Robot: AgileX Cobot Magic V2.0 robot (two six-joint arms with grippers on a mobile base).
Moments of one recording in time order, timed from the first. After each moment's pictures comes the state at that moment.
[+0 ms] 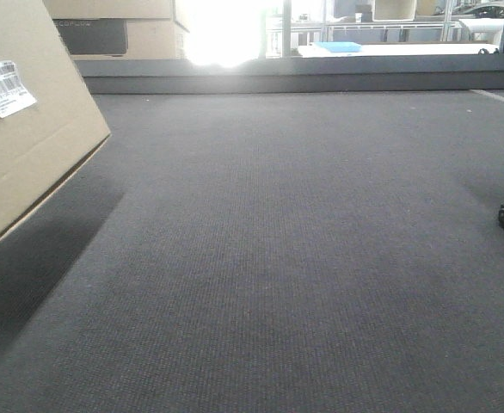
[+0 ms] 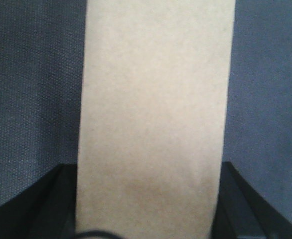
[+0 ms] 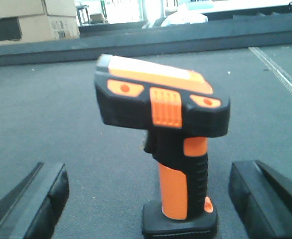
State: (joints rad) left arm -0.07 1.25 -1.24 -0.26 1.23 -0.16; right arm 0.03 0.59 -0.11 0.15 -0.31 0.02
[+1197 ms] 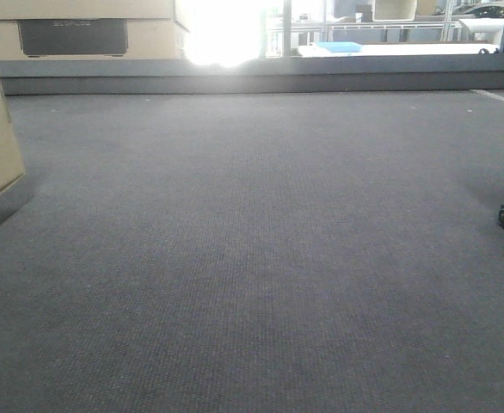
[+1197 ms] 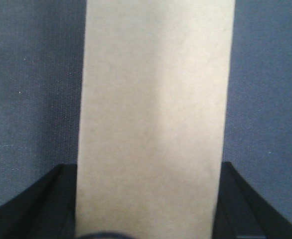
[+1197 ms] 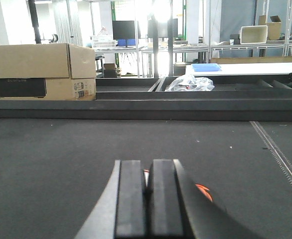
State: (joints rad) left arm -0.07 1.31 -1.24 0.05 1.23 -0.16; right arm 0.03 0.43 -0.34 0.08 -0.07 0.02
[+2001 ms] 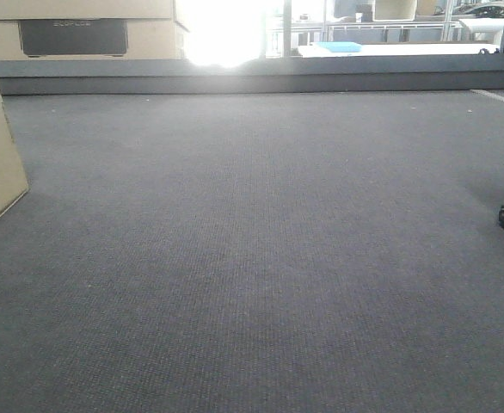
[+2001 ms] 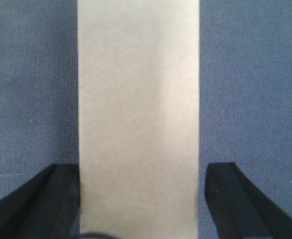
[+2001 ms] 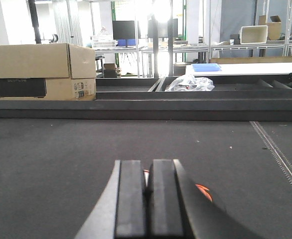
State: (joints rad) left arm -0.07 1.37 -1.24 0.10 1.14 -0.16; right arm 0.03 0.43 -0.34 0.08 -0.07 0.02
